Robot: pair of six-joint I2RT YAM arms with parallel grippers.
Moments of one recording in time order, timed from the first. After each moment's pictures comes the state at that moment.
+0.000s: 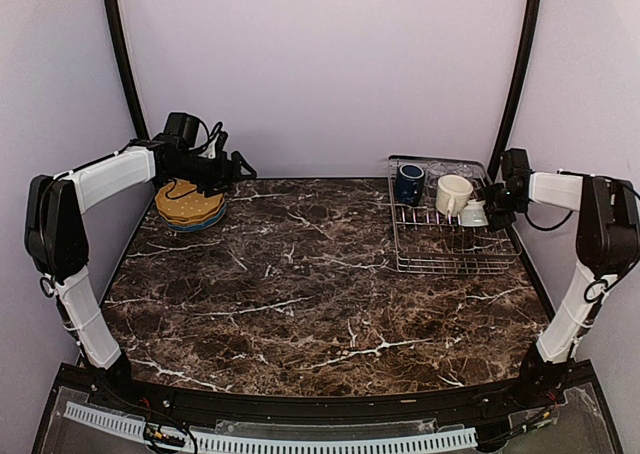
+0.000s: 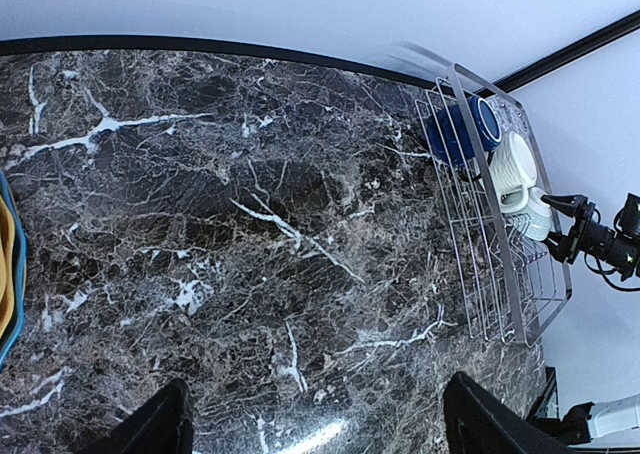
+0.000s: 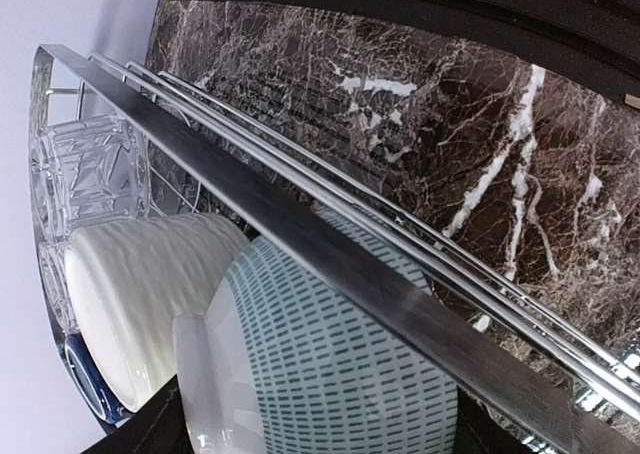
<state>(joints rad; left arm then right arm) -0.26 1.80 1.55 -0.48 0.48 -0.40 -0.05 1.77 1.24 -0.39 -0.02 1.25</state>
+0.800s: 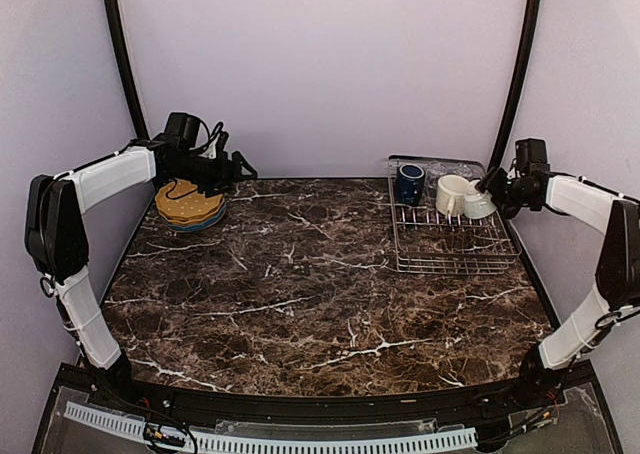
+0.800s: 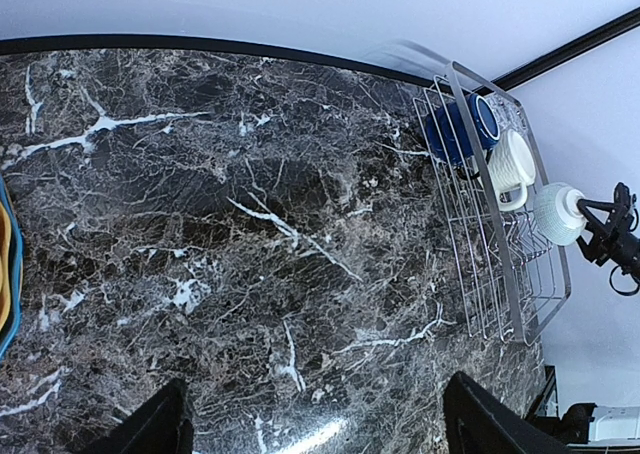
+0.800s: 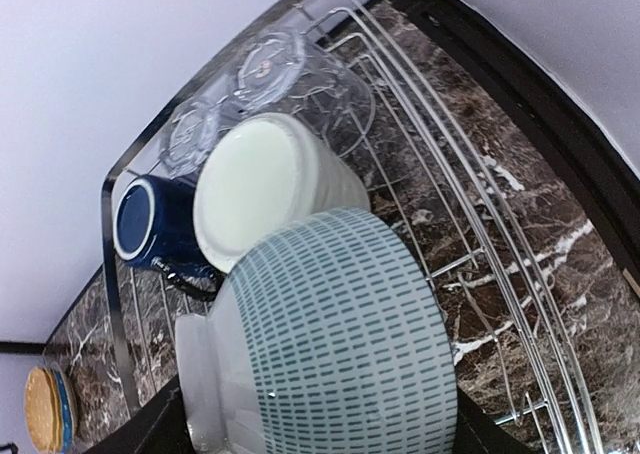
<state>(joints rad) -0.26 1.80 1.55 -0.48 0.48 -0.40 -0.03 1.54 1.15 -0.33 -0.11 0.72</state>
